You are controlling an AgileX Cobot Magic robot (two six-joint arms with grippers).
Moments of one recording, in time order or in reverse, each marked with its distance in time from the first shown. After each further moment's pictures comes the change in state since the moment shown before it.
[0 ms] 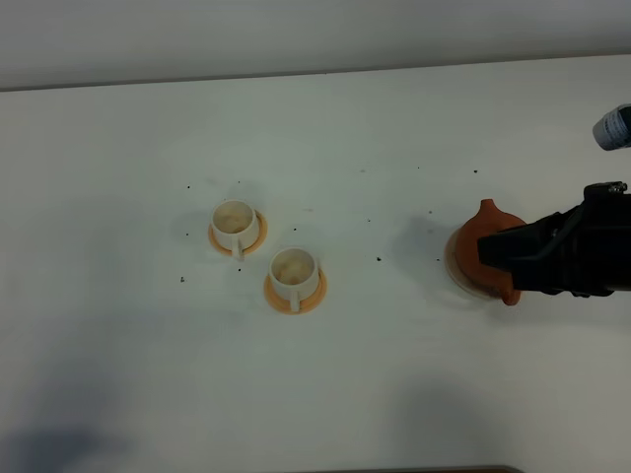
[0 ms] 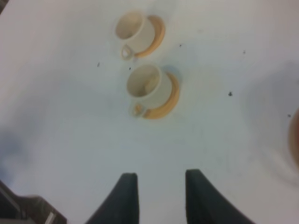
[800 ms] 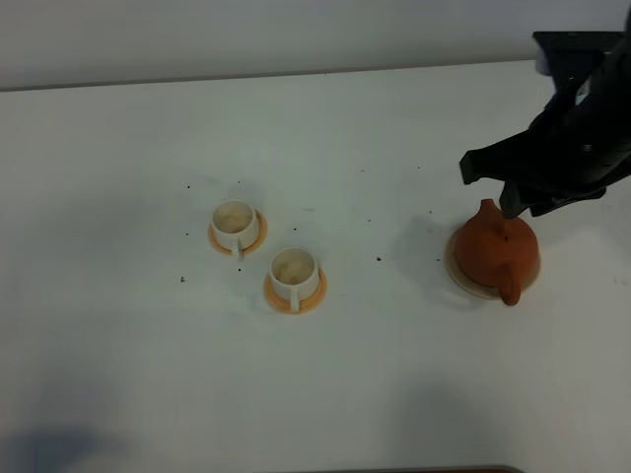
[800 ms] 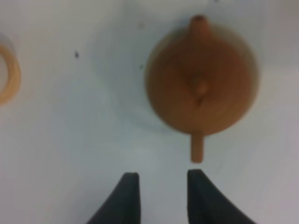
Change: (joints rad) left arm 0.000 0.000 0.000 0.001 0.000 0.002; right arm 0.135 0.499 -0.630 -0.925 0.437 1.028
